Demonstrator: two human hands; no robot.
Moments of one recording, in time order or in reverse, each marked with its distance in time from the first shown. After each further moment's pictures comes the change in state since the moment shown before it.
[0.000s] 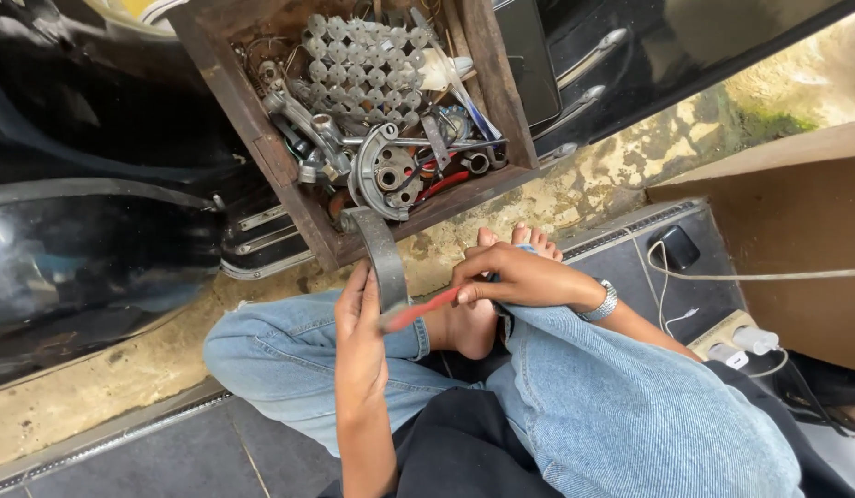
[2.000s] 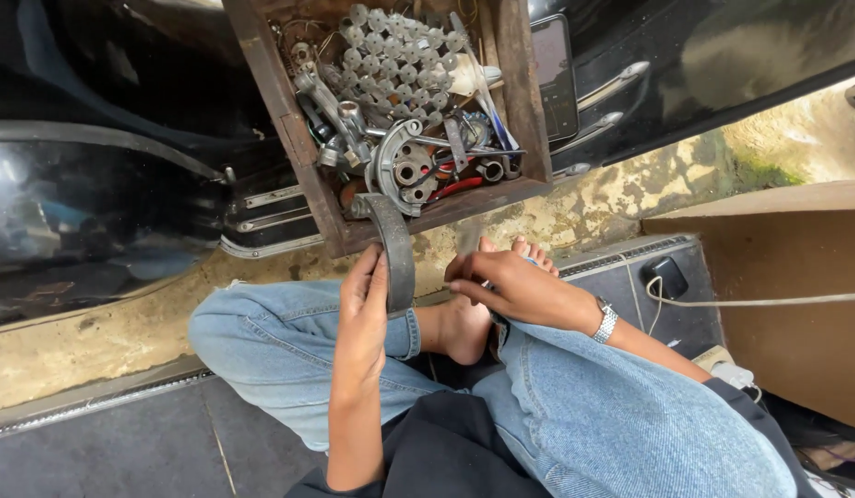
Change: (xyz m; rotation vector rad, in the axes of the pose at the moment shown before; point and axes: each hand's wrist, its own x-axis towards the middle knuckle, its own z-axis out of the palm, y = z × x) left_hand 0.006 0.009 0.015 -0.121 -0.033 0.074; right_hand 0.007 -0.021 0.010 -0.375 0.035 0.110
